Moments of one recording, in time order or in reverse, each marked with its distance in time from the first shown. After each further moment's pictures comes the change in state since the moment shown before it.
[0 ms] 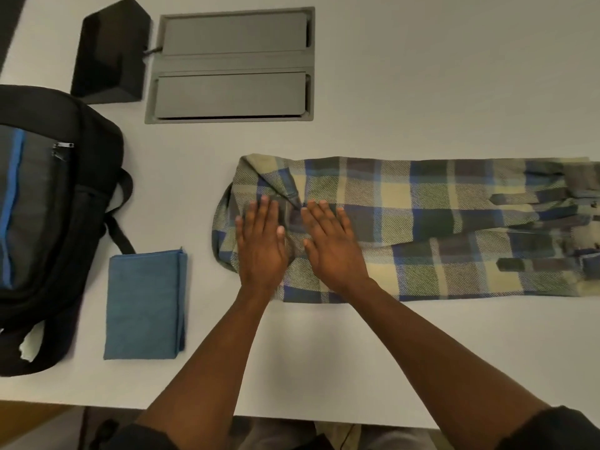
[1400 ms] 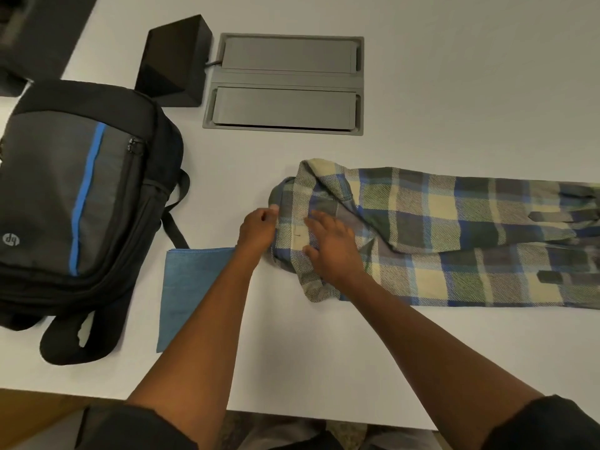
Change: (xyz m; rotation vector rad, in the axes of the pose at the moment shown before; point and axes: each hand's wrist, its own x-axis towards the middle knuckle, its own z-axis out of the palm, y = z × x) left_hand 0.047 -0.095 -0.083 -0.683 -0.289 -0.607; right_hand 0.041 -0.105 0.018 0.089 -0.106 0.119
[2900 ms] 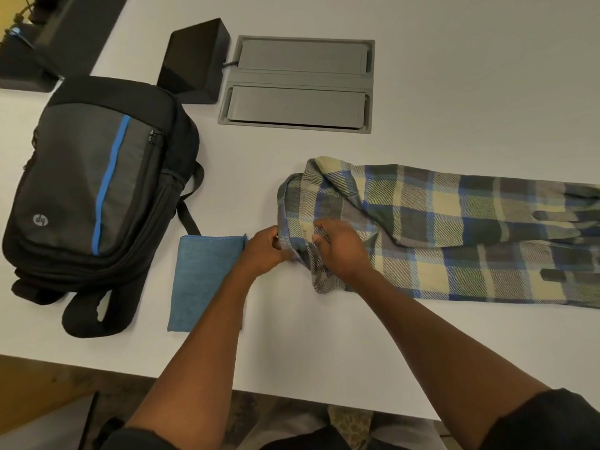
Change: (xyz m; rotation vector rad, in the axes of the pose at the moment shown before) left_hand -0.041 -0.043 -0.010 0.114 -0.259 0.157; right_hand -0.017 0.007 -0.001 0.247 0.029 -0.021
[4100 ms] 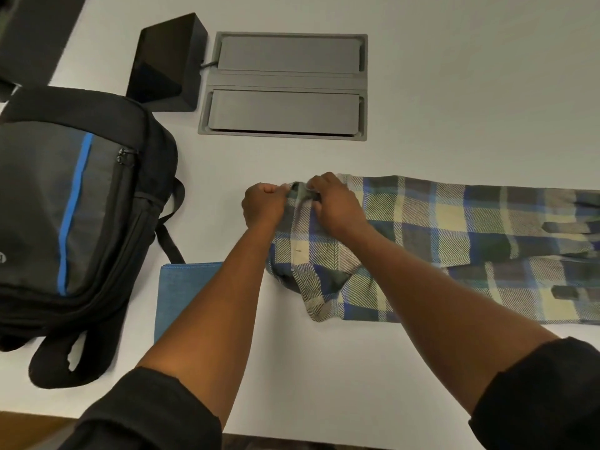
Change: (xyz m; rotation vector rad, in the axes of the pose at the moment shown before) left_hand 0.118 0.077 -0.011 -0.170 0.486 -0.168; right_hand 0.123 0.003 -0.032 -0.136 0.050 -0.045
